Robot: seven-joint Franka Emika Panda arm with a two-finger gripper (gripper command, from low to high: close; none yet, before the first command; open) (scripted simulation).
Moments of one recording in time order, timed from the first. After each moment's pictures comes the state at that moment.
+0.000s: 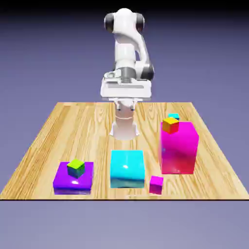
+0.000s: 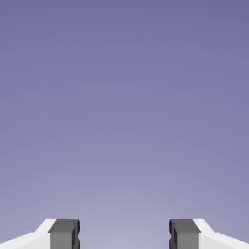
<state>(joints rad) 0.06 -0.58 -0.04 -2.80 -0.03 3.02 0.73</state>
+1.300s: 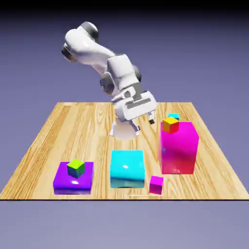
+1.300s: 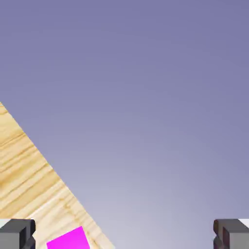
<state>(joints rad) 1.47 -0.85 -1.37 -2.46 -0.86 2.56 0.53</state>
